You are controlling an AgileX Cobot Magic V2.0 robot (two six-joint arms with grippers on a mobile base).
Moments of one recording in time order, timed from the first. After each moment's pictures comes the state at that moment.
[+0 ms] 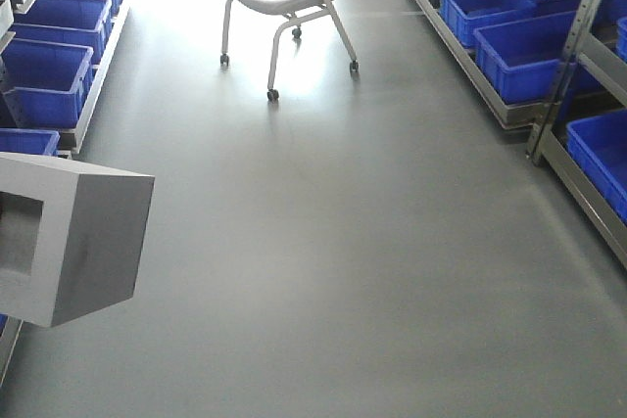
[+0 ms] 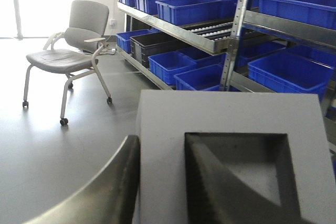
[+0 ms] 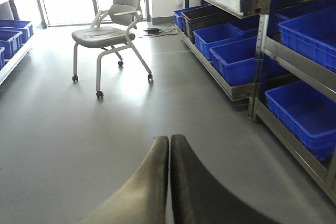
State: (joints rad) left arm -0.35 0.49 -0.50 -0.12 0.17 -0.08; right arm -0.09 -0.02 0.03 0.02 0.22 0.02
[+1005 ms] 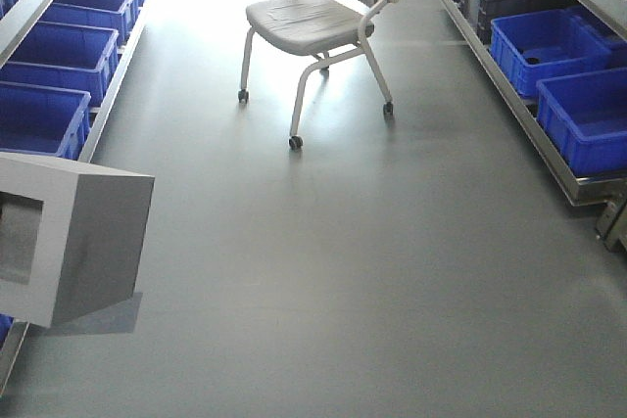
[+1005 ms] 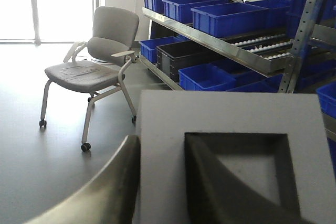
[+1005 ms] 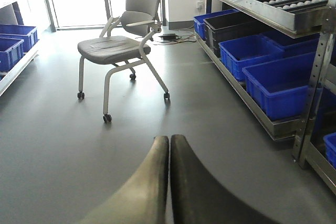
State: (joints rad) left arm -0.35 0.49 -0.50 -0.12 0.17 -0.08; right arm -0.09 -0.02 0.03 0.02 0.22 0.02
